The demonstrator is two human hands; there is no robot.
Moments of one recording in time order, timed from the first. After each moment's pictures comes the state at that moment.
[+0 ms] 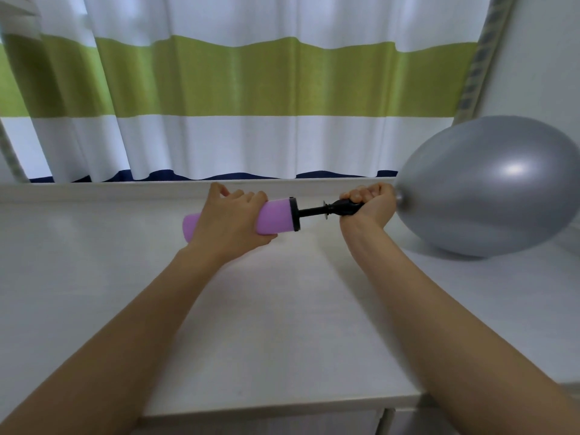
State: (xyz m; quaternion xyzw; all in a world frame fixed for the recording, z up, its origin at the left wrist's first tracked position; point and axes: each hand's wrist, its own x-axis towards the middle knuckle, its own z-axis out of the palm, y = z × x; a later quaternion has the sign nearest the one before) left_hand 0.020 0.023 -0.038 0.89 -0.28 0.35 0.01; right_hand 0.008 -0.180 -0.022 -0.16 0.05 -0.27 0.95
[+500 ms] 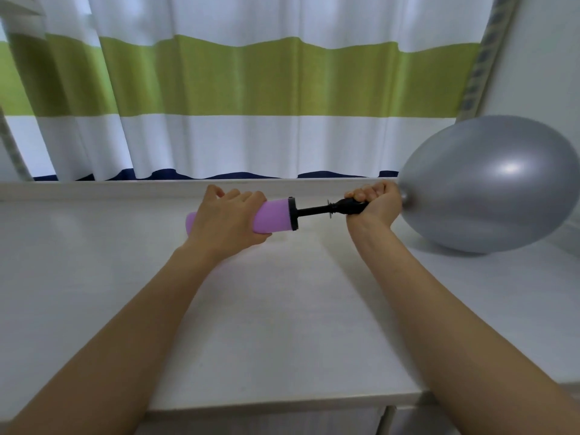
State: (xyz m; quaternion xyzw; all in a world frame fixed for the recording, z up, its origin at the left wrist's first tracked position) left_hand 0.028 0.032 -0.044 0.89 -0.27 0.37 0.02; right_hand 0.008 -0.185 -0.020 -0.19 0.05 -0.26 0.95
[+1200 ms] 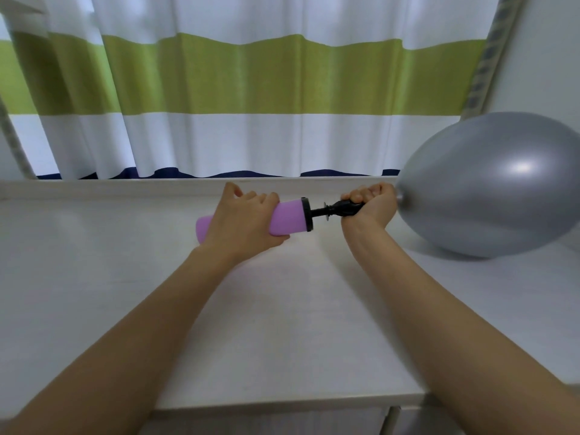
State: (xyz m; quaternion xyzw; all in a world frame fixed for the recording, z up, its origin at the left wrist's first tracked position) left_hand 0.019 0.014 -0.042 0.88 -0.28 0.37 -0.02; right_hand 0.010 -0.173 -0.024 -0.18 0.06 -0.26 0.95
